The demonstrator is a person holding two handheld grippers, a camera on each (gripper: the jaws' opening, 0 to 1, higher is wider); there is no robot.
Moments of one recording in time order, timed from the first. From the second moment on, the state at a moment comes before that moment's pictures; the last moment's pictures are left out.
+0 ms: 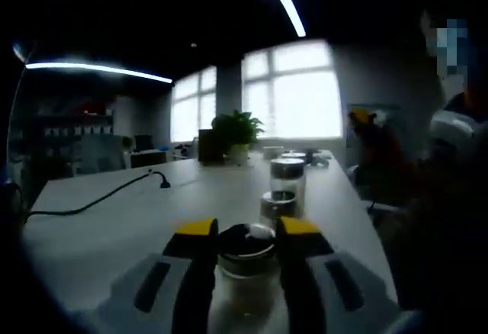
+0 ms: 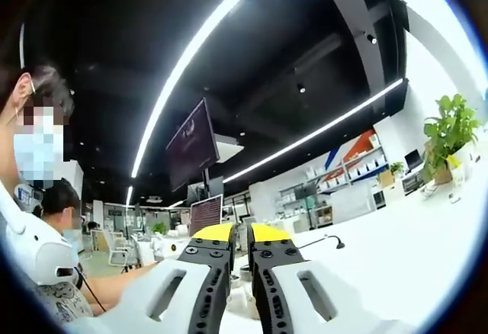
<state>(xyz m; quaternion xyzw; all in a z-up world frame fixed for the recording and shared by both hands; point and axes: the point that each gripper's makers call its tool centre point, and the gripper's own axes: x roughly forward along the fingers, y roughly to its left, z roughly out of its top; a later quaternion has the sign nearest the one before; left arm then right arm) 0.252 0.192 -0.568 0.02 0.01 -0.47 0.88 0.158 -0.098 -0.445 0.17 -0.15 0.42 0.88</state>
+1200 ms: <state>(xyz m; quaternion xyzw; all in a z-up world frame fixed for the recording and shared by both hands) 0.234 0.223 -0.537 -0.04 0.00 -0.29 0.96 0.144 -0.116 -0.446 0.17 -0.17 0.37 0.90</state>
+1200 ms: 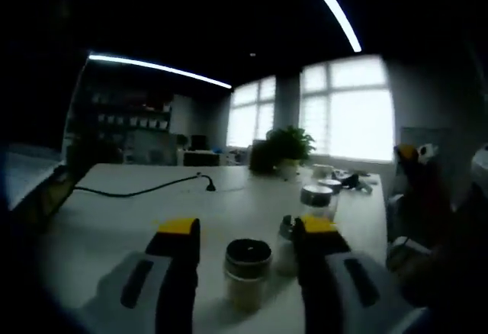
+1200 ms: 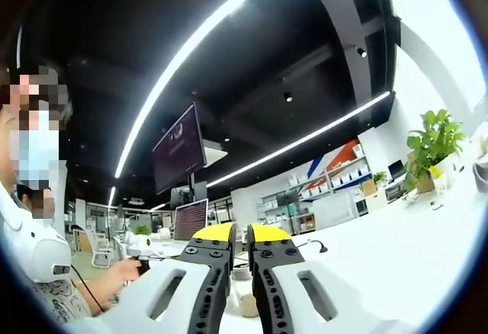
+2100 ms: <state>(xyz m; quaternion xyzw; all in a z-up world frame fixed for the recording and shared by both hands) 0.234 0.217 -0.564 0.00 -0.02 -0.18 0.98 0.141 -0.132 -0.444 0.17 -0.18 0.35 0.90</state>
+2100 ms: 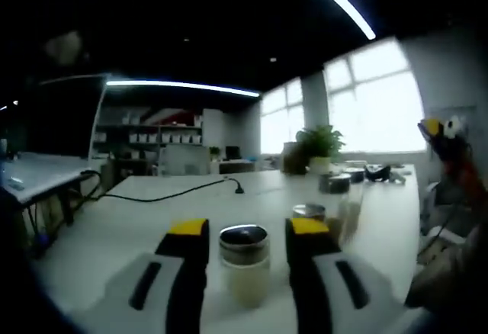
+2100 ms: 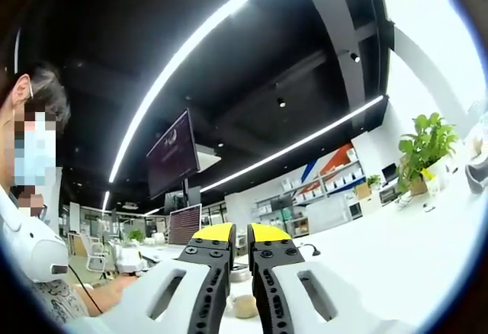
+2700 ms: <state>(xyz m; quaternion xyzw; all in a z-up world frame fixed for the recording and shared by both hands) 0.245 0.211 -0.579 0.01 -0.01 -0.18 0.98 0.146 -0.146 -0.453 0.18 -0.18 0.33 0.91</state>
